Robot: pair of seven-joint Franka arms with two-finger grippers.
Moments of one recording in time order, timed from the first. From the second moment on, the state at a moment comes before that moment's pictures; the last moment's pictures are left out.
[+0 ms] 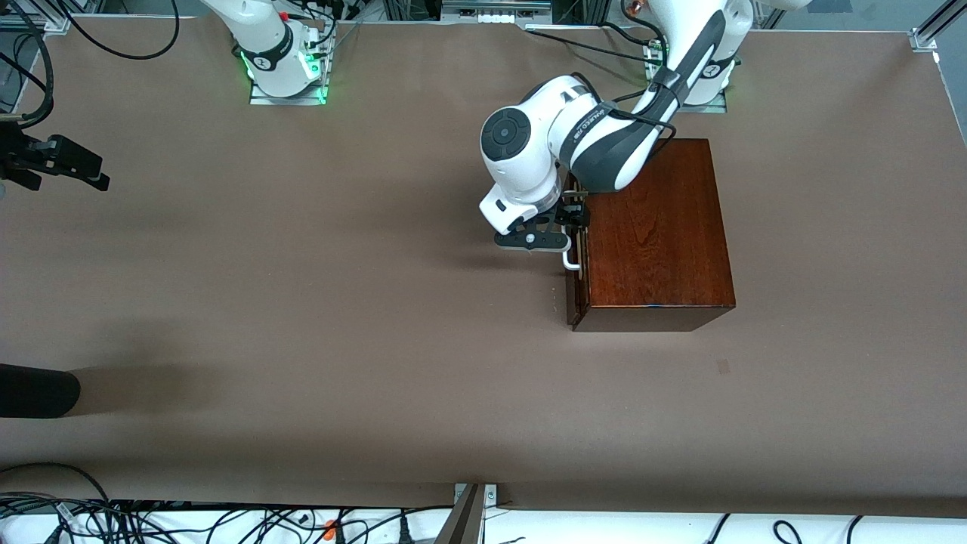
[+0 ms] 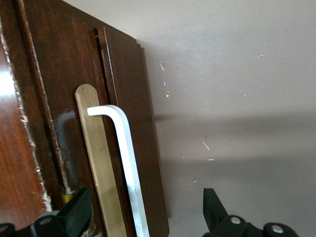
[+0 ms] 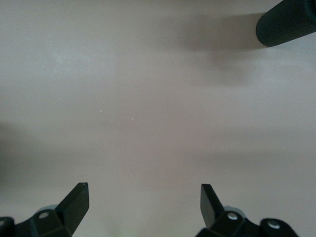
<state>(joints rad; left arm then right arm) -0.53 0.53 -0.25 -1.56 0.29 1.81 -0.75 0.04 0.03 -0.10 -1.56 -0.01 1.56 -0.06</state>
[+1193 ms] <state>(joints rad) -0.55 0.60 -0.25 -1.57 0.34 1.90 -0.87 0.04 0.03 -0.10 -1.56 -0.01 1.56 -0.06</state>
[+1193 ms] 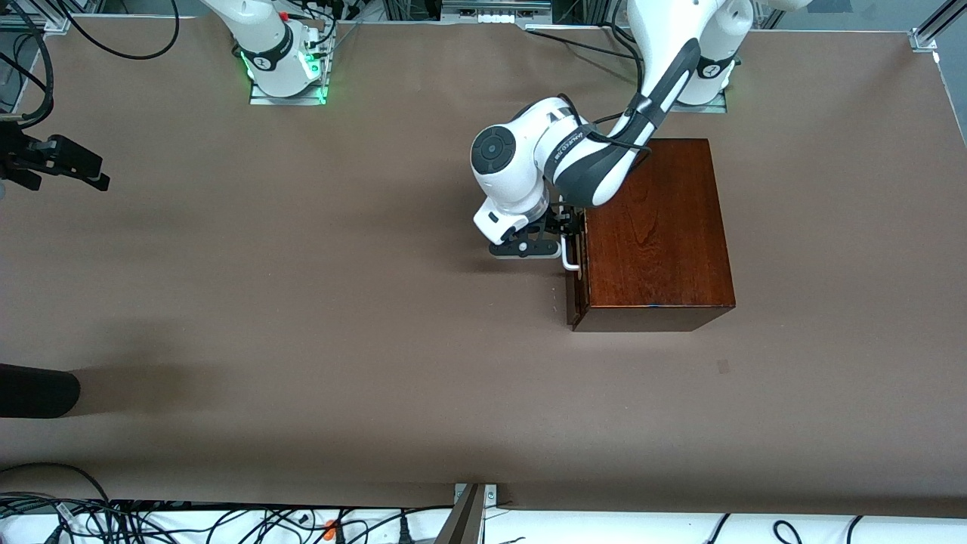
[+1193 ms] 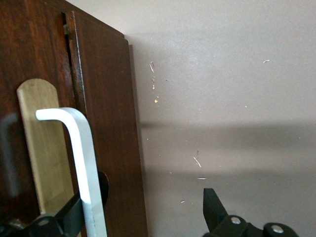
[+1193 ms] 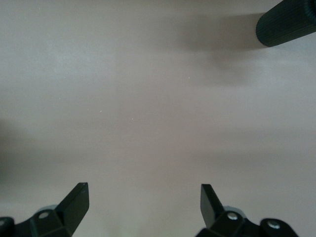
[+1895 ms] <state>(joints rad) -0.57 0.60 -0.25 -1.57 0.31 2.01 -0.92 0.04 0.03 -0.10 -1.56 -0.01 1.56 -0.06</state>
